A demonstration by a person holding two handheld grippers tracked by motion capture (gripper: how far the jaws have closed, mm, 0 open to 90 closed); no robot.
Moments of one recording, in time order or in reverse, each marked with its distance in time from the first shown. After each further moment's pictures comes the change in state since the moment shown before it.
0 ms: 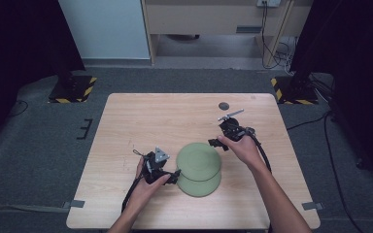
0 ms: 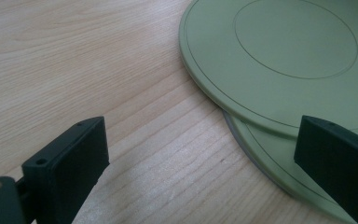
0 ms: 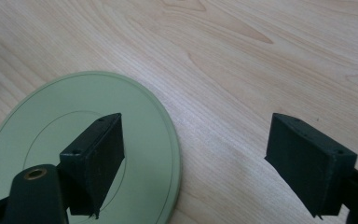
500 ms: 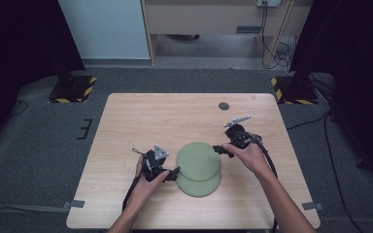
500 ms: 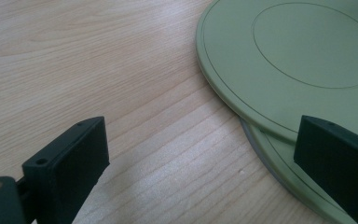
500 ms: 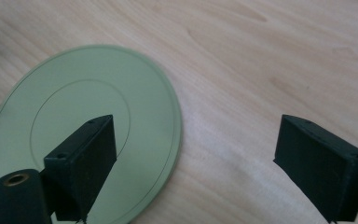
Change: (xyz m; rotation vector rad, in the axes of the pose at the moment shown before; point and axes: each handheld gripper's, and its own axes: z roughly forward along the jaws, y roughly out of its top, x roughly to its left) left arm 0.007 0.003 0.004 0.001 0.022 -0.022; right arm 0.004 -0.023 -0.019 -0.018 -0.024 -0.018
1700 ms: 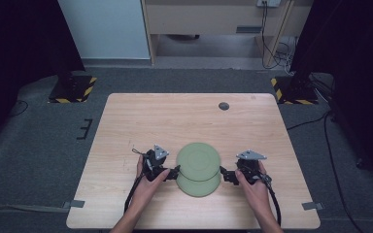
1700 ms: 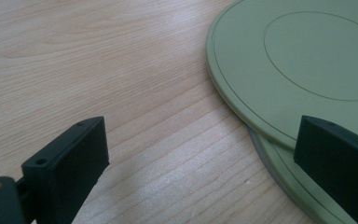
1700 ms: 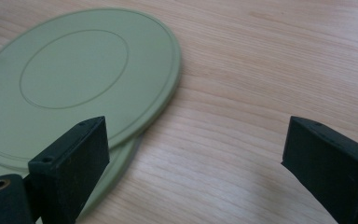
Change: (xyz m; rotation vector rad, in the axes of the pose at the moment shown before) left arm -0.002 0.002 0.002 -0.019 0.041 -0.032; right arm 0.029 -0.108 -0.009 -0.226 -0.125 0.114
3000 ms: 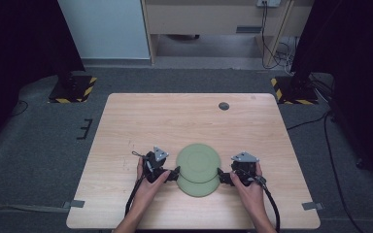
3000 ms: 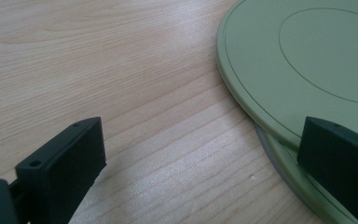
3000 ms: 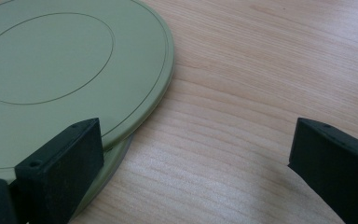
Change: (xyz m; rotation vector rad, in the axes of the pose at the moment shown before) left arm -0.001 -0.007 0.005 0.001 0.019 -0.020; right arm 0.012 -0.007 0.014 -0.003 -0.066 -0.045
